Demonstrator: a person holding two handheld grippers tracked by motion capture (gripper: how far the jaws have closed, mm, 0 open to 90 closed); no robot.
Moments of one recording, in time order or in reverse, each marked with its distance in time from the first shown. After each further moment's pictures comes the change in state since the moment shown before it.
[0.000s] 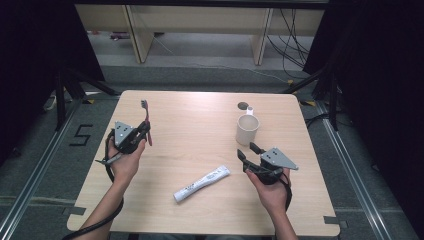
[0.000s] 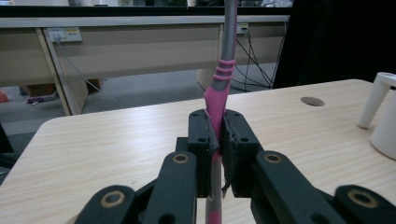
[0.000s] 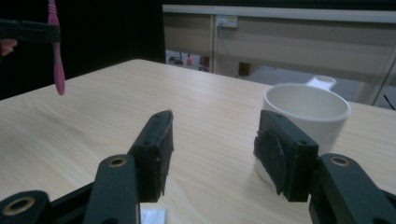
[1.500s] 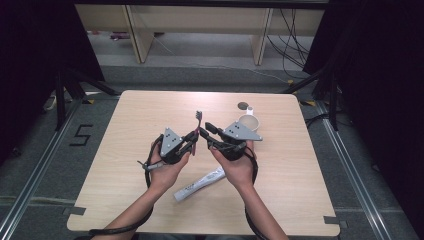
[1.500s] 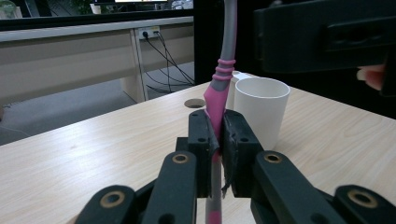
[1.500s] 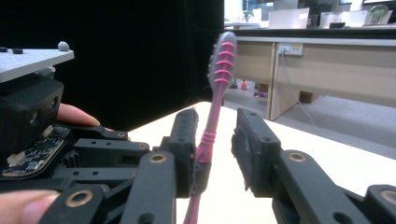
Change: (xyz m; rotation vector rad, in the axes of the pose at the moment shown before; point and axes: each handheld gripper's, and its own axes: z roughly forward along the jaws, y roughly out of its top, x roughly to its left) left arm -0.121 0.007 0.013 0.004 -0.312 0.111; right arm 0.061 0.068 0.070 -0.061 0.247 0.033
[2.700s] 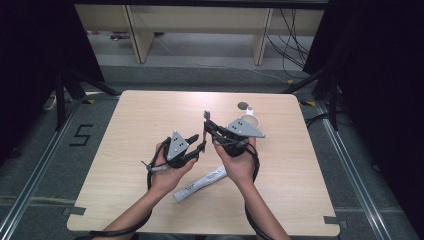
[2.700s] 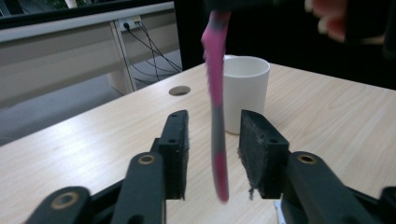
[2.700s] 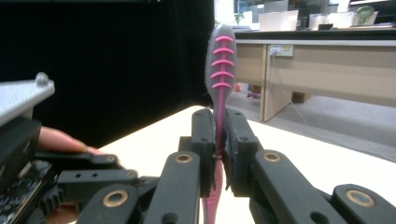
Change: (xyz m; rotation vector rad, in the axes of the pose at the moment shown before) left arm -0.005 -0.006 0.002 0.064 -0.056 0.100; right arm -0.008 0.008 -0.004 -0.008 -0.047 0.021
